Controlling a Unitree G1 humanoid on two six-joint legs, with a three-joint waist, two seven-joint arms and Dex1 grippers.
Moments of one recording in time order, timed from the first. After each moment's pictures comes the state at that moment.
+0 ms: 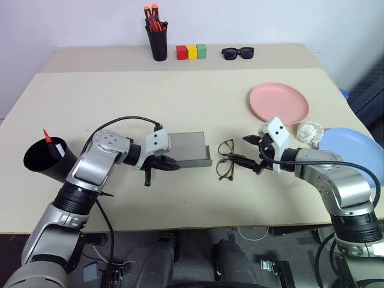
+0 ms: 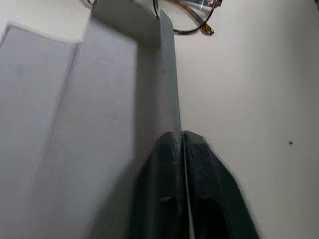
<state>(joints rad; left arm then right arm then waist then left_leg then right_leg) -0.59 0.62 -0.25 -0.02 -0.08 0.53 -1.32 -0.37 -0.65 -0.04 -0.27 0.43 0.88 0.74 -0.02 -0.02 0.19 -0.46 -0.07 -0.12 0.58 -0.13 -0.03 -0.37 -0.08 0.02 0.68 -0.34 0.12</state>
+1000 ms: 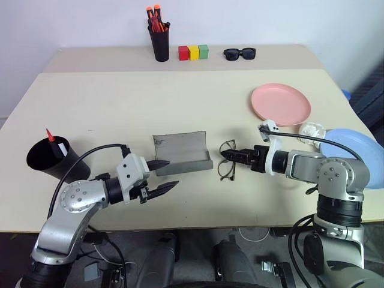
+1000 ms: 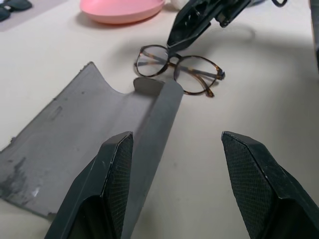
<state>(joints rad) 0.02 0.60 0.04 -0.55 -0.32 0.39 -0.90 -0.52 -0.40 -0.31 -0.15 0.72 1.47 0.44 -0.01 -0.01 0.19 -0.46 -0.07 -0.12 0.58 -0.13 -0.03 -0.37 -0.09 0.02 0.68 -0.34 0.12</state>
